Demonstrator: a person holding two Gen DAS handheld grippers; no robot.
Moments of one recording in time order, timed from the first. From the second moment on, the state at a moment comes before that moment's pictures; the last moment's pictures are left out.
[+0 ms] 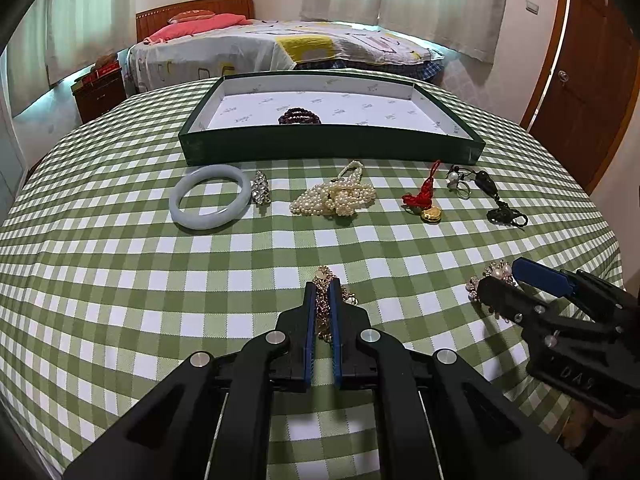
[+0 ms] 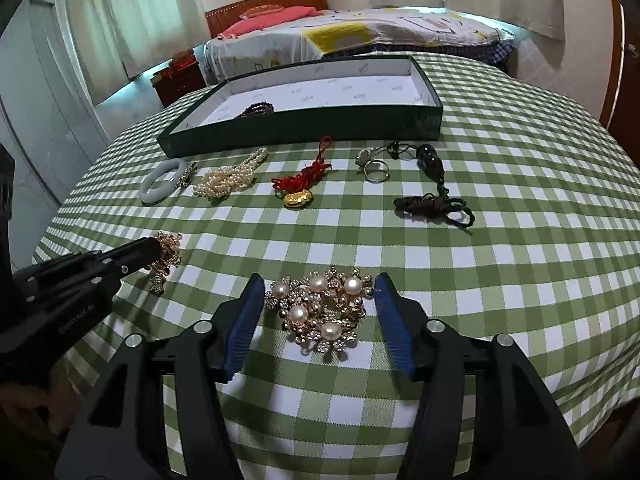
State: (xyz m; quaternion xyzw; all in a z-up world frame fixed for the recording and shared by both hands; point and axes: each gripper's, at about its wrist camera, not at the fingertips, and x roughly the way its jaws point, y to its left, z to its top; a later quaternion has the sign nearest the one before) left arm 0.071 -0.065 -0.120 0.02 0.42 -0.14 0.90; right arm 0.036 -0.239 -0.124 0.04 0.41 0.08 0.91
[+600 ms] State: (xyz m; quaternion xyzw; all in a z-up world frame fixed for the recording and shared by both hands) left arm 0.074 -0.059 -0.121 0.00 0.42 -0.14 0.90; right arm 0.030 -0.241 -0.118 0.03 0.40 0.06 0.92
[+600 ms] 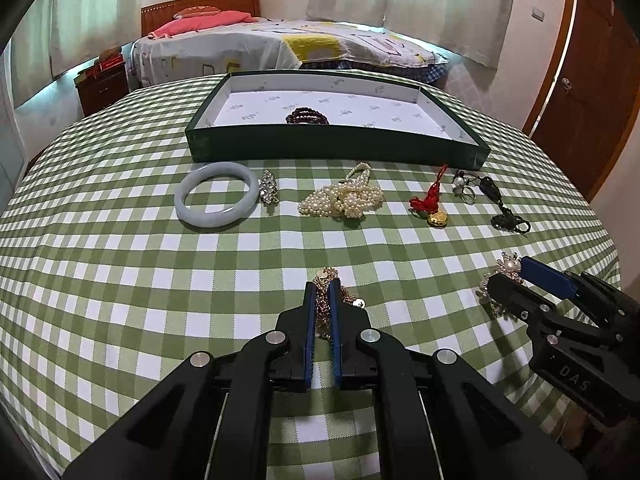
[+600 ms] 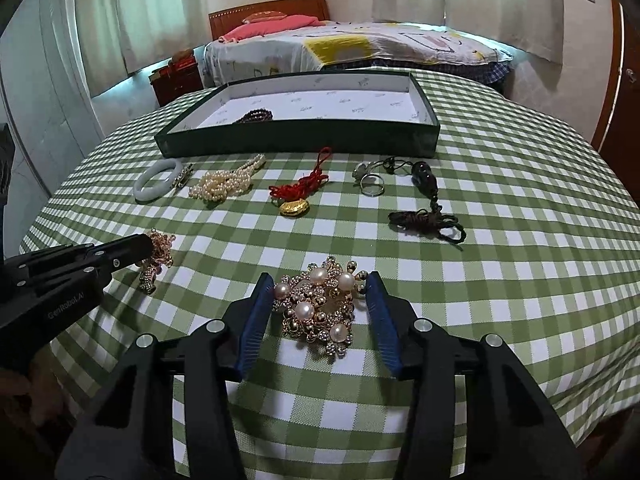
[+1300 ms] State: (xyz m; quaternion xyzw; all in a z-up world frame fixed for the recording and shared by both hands) left arm 0.084 -0.043 -0.077 -0.01 0.37 -0.13 0.92; right arm 0.038 -0.241 -0.066 0.04 0.34 0.07 0.94
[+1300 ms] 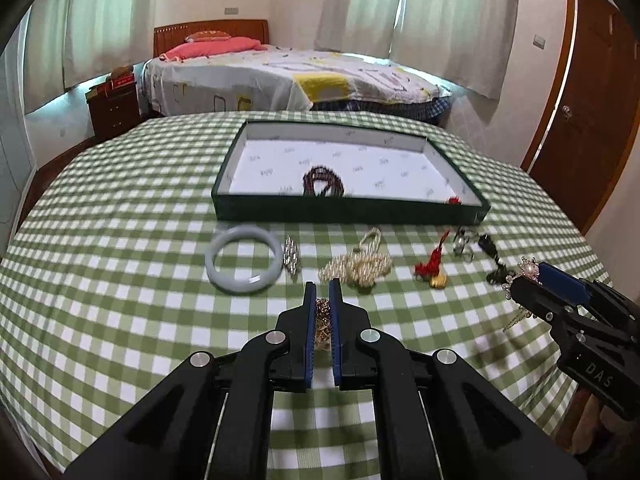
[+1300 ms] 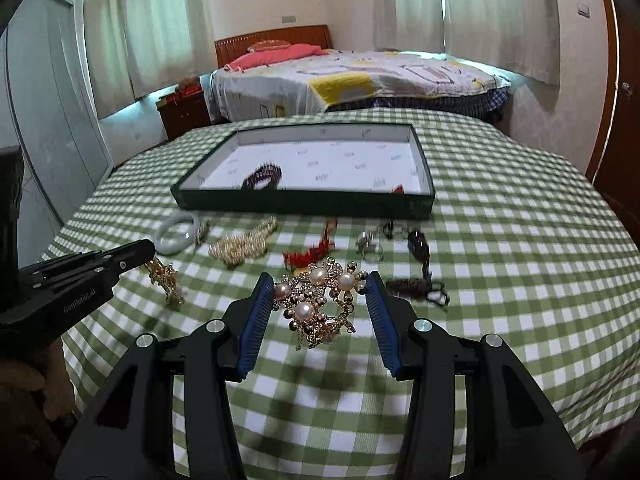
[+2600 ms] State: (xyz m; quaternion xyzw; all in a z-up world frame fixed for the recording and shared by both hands) left arm 0.223 -0.030 -0.008 -0.02 0.29 -0.12 0.95; right arm 0.178 -0.232 -0.019 0.03 0.29 0.09 0.95
